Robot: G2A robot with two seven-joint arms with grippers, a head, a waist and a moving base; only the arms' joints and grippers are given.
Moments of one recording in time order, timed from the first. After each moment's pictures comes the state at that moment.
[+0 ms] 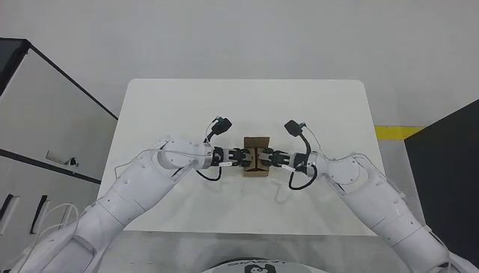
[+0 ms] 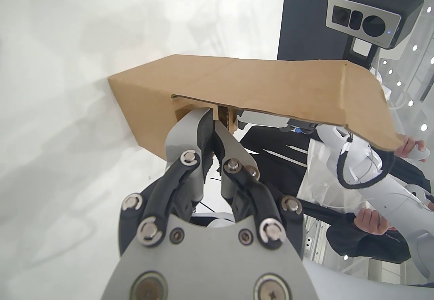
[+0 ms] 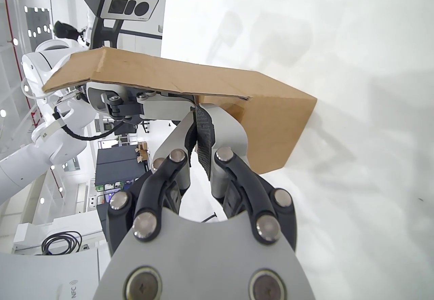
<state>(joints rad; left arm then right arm) 1.04 -1.06 -0.73 -1.43 -0.09 0.05 -0.81 -1.27 -1.02 0.94 -1.46 0.01 -0.19 0.73</state>
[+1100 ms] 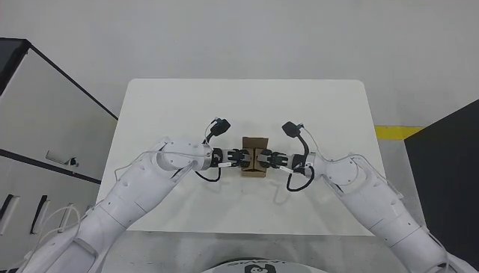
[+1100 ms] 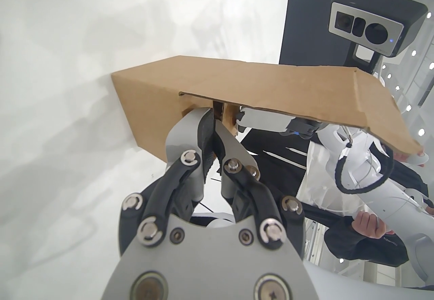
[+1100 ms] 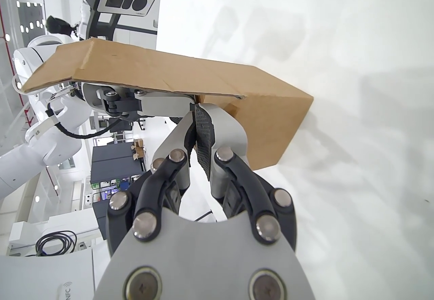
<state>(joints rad) 1.08 -1.07 -0.77 -1.44 -0.06 0.06 -0.83 -1.28 -1.03 0.95 -1.47 -0.01 -0.20 0.73</state>
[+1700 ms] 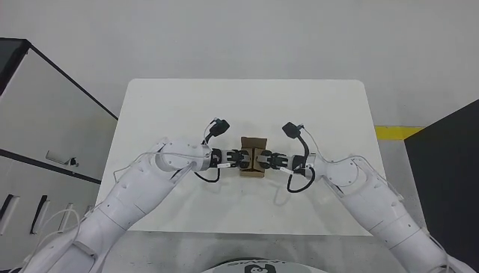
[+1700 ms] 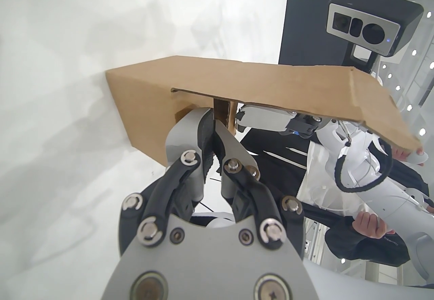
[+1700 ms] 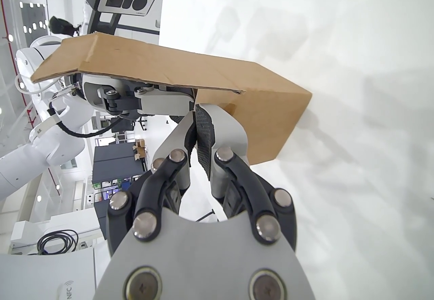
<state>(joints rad) 1.10 -1.07 -0.80 -1.46 -0.04 0.07 -0.84 -1.30 -1.04 0.96 -1.47 -0.02 -0.20 0.74</state>
